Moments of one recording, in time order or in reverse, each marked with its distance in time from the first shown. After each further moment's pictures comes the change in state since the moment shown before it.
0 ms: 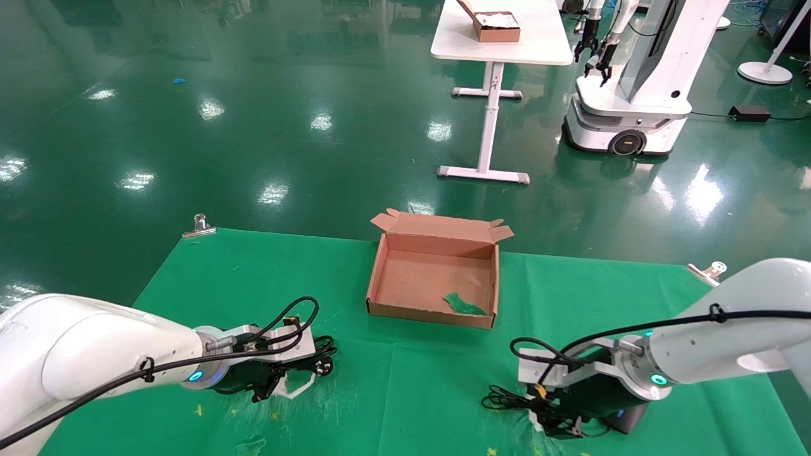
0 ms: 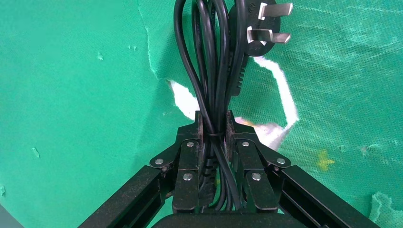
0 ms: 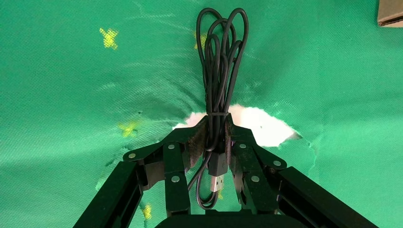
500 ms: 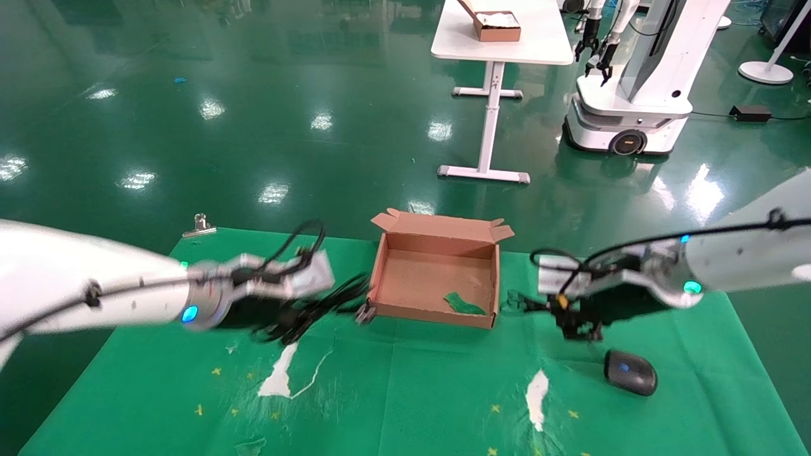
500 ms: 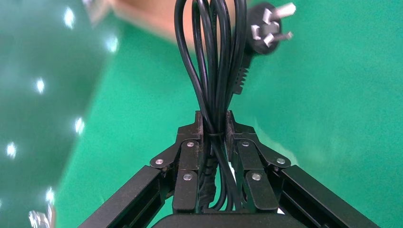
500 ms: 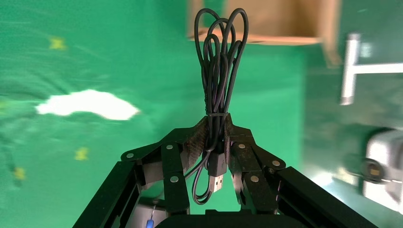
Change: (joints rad) left arm -0.106 0.003 -0.089 -0.095 -0.191 0.054 0.019; right arm 0.154 0.050 0.011 0.135 -0.060 -0.001 0.045
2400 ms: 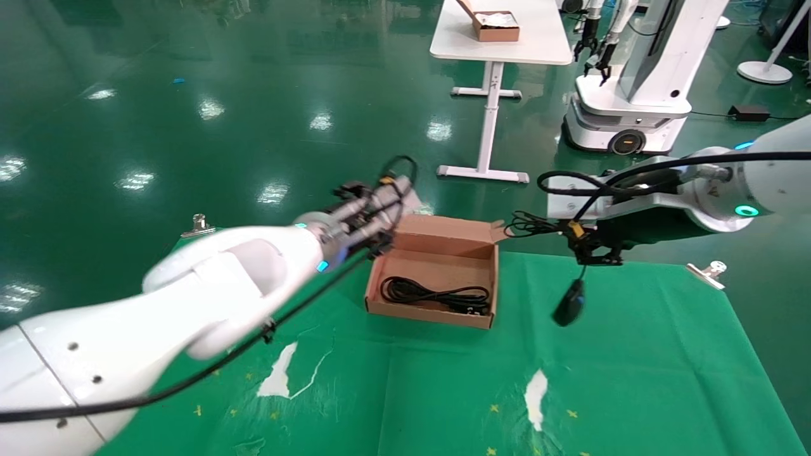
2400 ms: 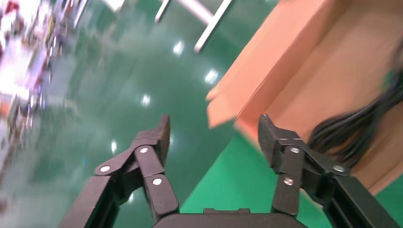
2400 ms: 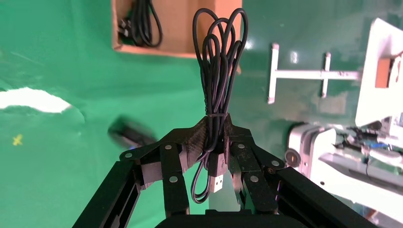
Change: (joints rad) left arm -0.150 0.150 0.633 0.160 0.461 -0.637 -0.831; right arm 0.109 0.075 0.008 0.401 -0.070 -0.118 0.214
